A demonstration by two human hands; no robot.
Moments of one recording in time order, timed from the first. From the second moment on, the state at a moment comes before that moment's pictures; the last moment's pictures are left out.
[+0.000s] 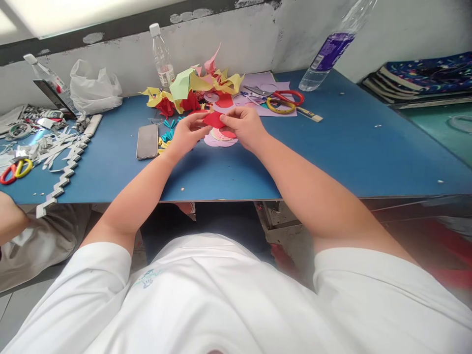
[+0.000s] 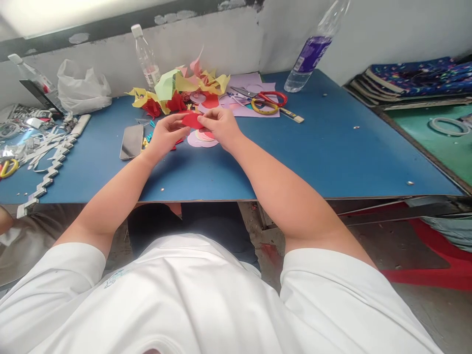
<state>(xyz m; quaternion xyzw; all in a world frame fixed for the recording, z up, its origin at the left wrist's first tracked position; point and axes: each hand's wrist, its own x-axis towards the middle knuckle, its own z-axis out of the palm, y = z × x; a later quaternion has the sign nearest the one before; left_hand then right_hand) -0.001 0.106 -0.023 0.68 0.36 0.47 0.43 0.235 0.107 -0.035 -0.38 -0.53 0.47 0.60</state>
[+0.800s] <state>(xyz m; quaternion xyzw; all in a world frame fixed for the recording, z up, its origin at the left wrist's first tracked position) -0.009 0.114 -0.022 0.61 0.38 0.50 0.48 0.247 0.103 -0.021 -0.35 -0.65 0.38 0.56</state>
